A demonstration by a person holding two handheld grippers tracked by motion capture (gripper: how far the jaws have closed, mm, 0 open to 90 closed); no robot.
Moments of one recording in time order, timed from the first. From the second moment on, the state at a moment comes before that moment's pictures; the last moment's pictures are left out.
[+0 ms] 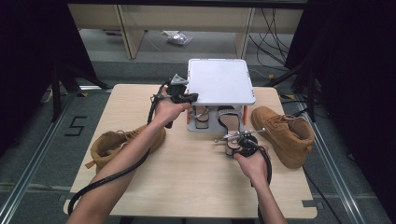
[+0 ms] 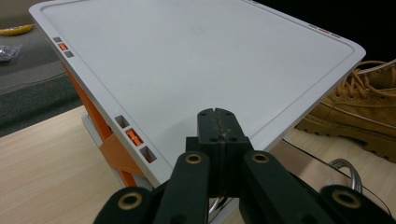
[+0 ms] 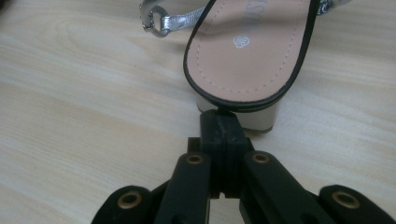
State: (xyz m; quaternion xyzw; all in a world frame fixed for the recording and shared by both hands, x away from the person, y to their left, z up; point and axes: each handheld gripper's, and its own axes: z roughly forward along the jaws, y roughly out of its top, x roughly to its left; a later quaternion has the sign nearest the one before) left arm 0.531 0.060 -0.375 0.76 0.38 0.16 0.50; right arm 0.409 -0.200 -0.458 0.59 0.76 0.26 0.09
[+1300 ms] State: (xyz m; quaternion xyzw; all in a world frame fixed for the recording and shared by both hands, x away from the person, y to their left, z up) left arm 0.531 0.060 -0.374 0.76 0.38 0.17 0.50; right arm 0.449 -0.189 -0.445 0.60 0.74 0.27 0.16
